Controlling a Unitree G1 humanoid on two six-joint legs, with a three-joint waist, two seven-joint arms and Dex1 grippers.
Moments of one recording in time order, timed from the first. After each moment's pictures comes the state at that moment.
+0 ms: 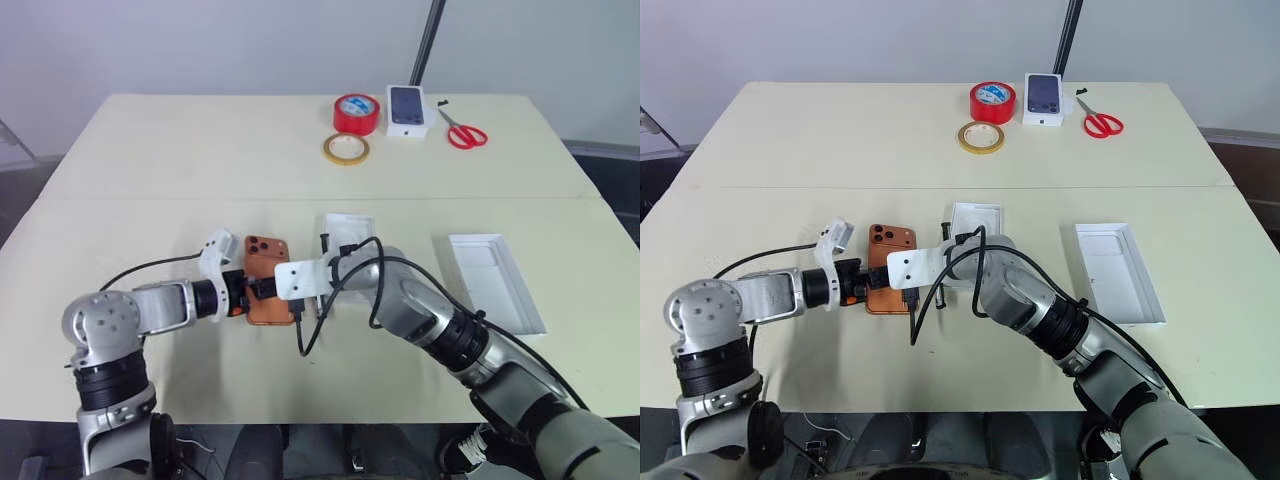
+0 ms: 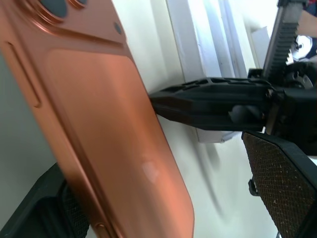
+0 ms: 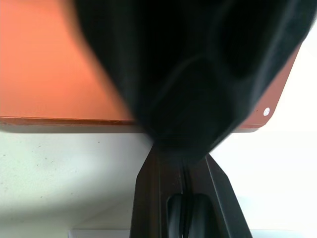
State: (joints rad) left arm -0.43 0.34 0.44 -0.21 -1.05 1.61 -0.14; right arm -0.76 -0.33 0.73 -0.05 -0.47 0.51 0.92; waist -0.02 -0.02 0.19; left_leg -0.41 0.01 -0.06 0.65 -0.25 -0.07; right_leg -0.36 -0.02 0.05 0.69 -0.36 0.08
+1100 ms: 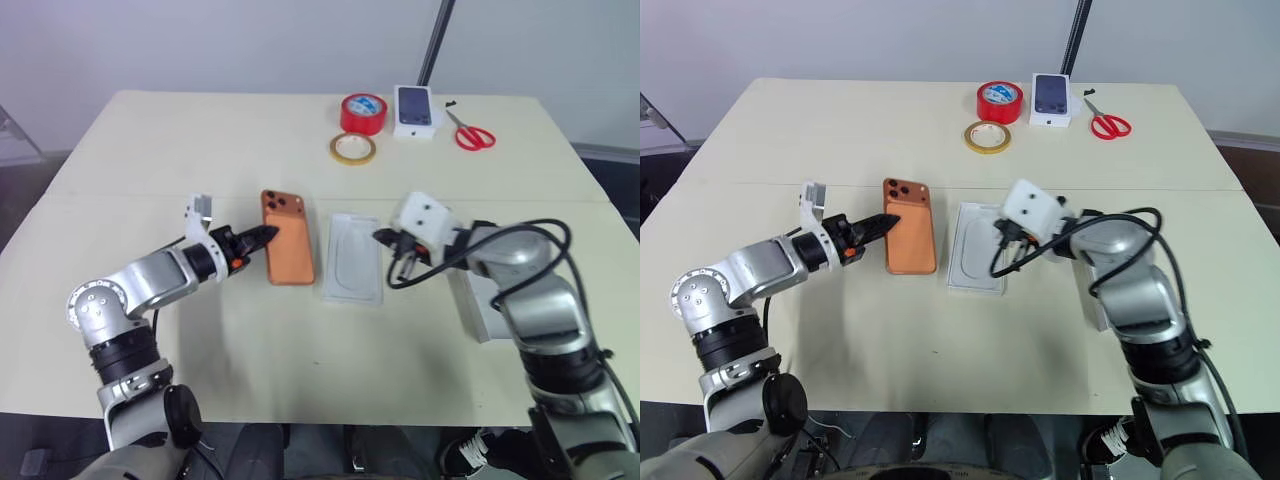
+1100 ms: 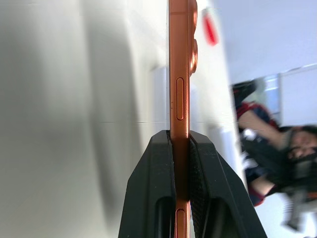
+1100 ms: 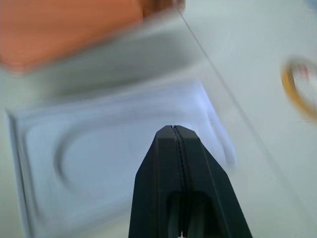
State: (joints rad) left arm -0.60 0.22 0.54 0.04 -1.61 1.38 0.41; right arm -0.43 -0.60 0.02 -0.42 -0.07 0.80 0.99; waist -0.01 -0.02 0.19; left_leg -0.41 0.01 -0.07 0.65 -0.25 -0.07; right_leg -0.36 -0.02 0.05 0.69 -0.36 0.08
